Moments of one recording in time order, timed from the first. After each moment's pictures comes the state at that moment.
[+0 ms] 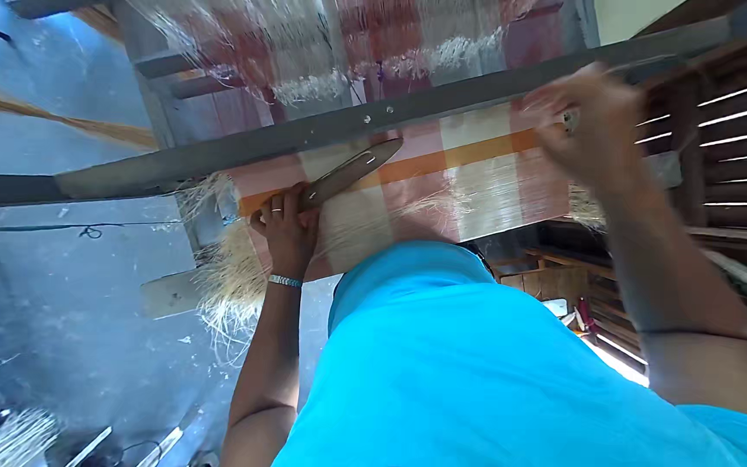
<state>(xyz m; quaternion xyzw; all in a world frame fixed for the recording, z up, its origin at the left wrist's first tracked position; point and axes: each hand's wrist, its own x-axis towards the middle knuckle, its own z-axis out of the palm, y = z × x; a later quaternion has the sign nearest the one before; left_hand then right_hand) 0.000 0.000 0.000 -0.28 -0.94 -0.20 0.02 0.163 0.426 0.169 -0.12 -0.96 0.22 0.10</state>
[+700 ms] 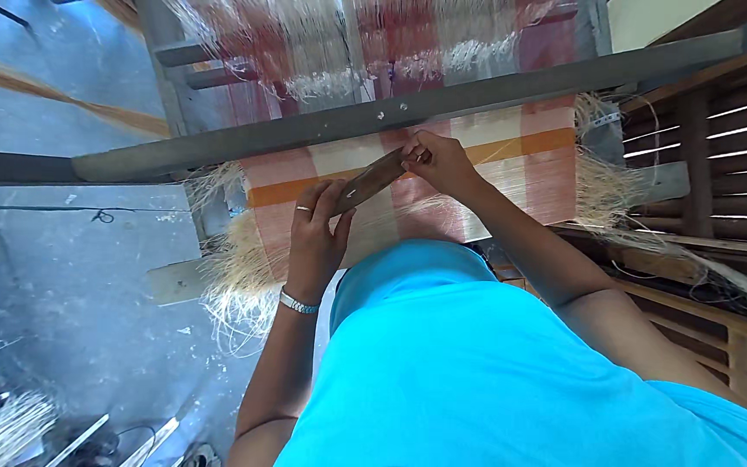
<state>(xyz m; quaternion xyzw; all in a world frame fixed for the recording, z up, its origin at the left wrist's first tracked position) 0.043 0.035 0.086 -0.36 -0.87 -0.34 -0.02 0.076 0.319 0.044 -0.07 -0.87 0.50 0.01</state>
